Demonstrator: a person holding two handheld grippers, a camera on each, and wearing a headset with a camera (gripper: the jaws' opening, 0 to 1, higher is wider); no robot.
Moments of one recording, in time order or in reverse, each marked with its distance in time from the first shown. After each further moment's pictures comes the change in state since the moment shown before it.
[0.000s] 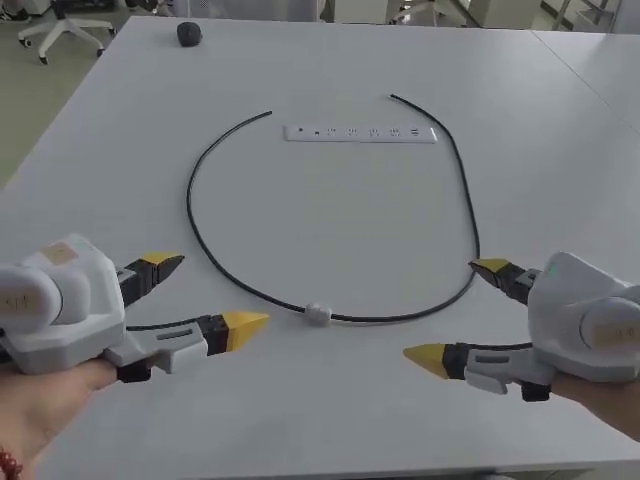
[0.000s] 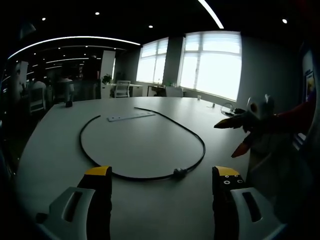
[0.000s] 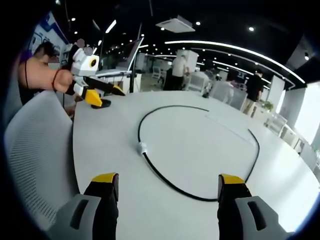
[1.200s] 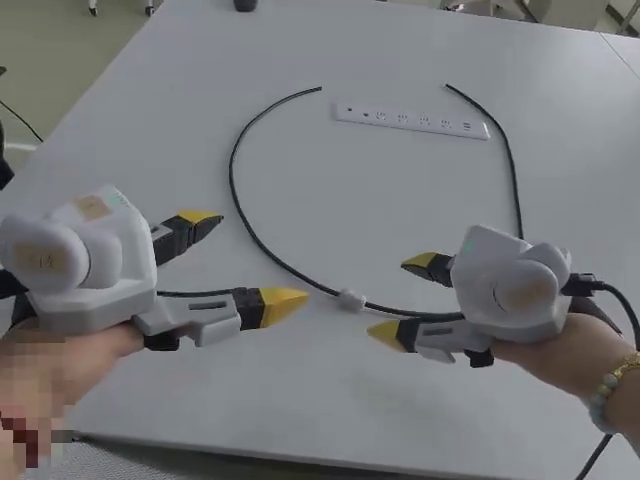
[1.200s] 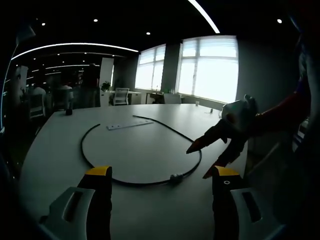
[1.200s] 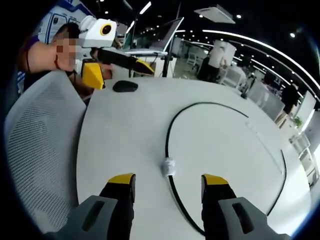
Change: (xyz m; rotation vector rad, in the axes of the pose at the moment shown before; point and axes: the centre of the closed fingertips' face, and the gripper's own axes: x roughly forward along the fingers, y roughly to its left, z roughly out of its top) left arm -0.017 -0.006 0.016 0.020 -0.062 -0.009; right arm 0.078 0.052 0.028 -0.190 0.132 0.221
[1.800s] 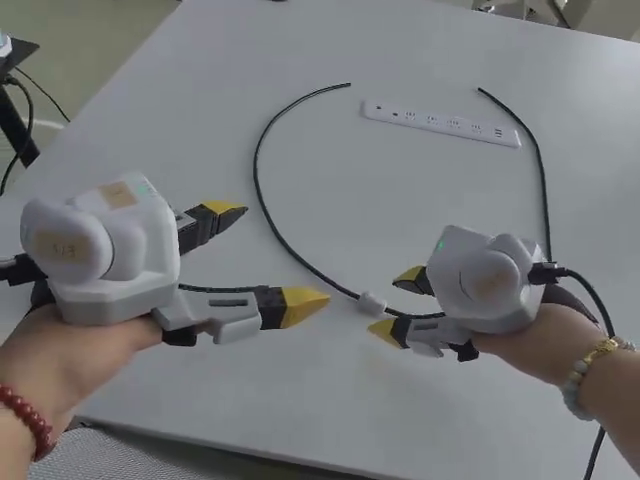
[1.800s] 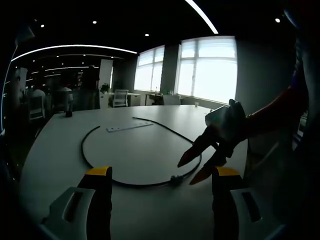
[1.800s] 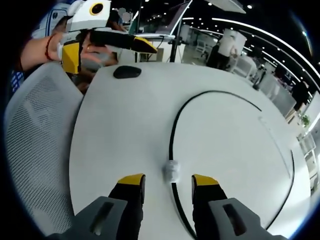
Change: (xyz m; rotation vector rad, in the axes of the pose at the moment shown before) left arm -0.002 0.005 0.002 0.009 -0.011 -0.003; right arm 0.037 0.003 -0.004 -0.016 0.128 0.075
